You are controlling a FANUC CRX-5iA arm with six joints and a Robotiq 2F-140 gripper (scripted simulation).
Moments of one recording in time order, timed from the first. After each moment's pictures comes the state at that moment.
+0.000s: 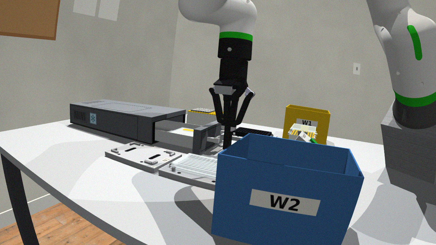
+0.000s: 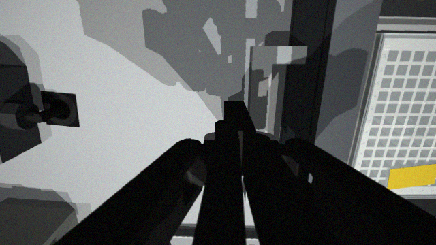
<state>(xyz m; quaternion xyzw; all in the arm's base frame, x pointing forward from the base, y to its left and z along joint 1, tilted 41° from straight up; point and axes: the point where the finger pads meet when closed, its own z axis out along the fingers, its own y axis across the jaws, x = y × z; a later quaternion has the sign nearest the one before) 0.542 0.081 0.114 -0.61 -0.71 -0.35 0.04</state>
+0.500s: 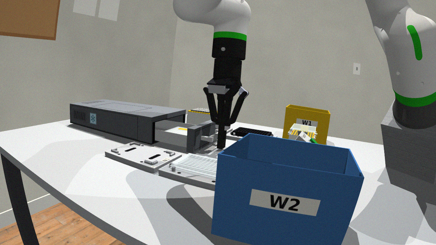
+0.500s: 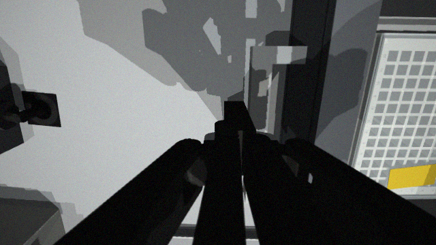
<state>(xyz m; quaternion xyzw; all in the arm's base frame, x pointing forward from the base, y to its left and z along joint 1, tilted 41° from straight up) 0.557 0.082 0.122 -0.61 -0.71 -0.35 0.04</state>
